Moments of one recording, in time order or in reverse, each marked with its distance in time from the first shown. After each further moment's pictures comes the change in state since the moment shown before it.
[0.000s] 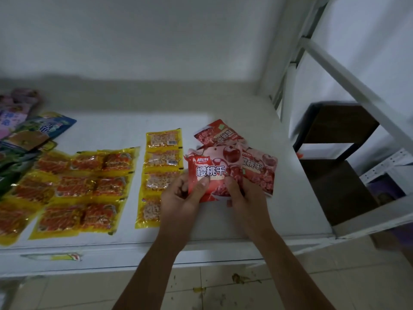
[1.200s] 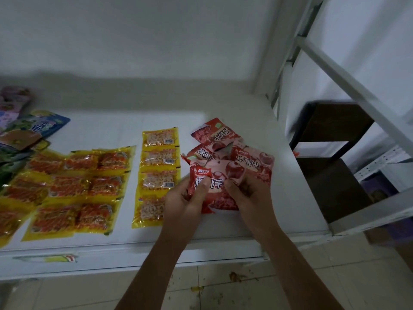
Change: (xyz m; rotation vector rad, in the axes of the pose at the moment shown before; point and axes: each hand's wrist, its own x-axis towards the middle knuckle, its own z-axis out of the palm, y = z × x) left_hand -0.001 -0.007 0.002 0.093 -0.105 0.003; right_hand -0.002 0.000 -0.013 0.286 -0.056 -0.006
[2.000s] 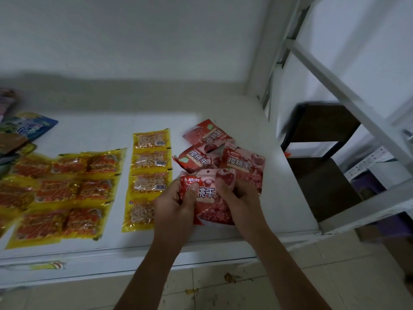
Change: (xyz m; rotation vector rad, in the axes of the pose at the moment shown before) left_hand -0.001 -0.009 -0.001 0.193 0.124 0.050; right_hand -0.003 -0.005 0.005 0.004 0.008 0.062
